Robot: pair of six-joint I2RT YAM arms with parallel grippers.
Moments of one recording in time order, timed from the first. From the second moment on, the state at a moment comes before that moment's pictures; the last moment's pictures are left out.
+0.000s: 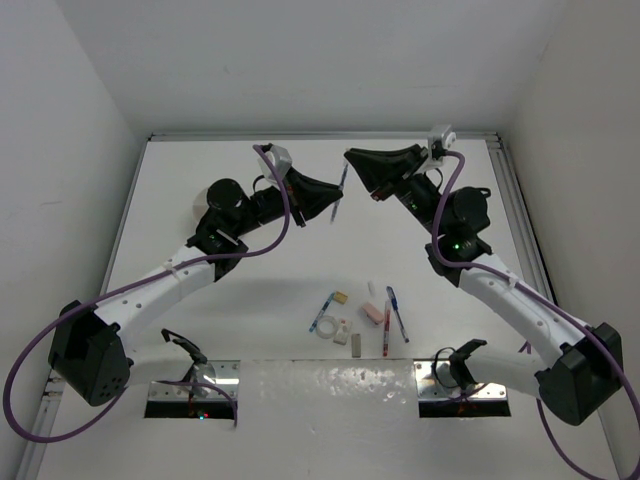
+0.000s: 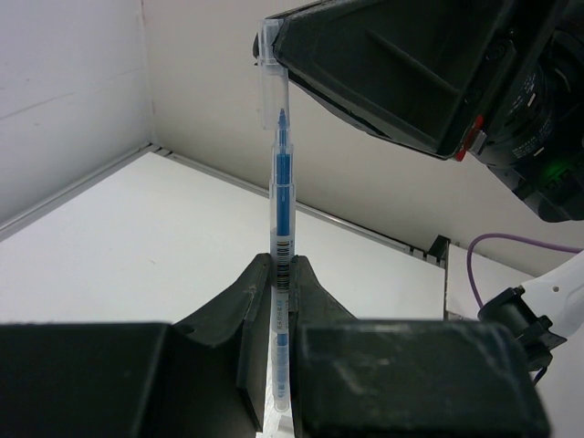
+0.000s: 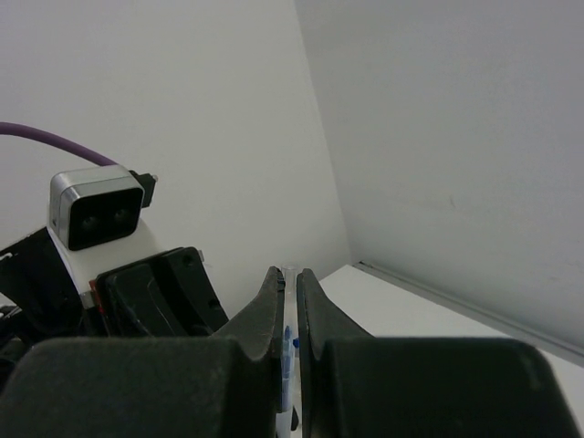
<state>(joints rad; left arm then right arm) -0.60 1.22 0.91 0.55 0.53 -0.31 0.54 1.14 0.85 0.77 -0.27 0.39</state>
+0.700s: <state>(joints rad) -0.60 1.22 0.91 0.56 0.51 -0.30 0.55 1.14 0.82 0.79 -0.27 0.41</state>
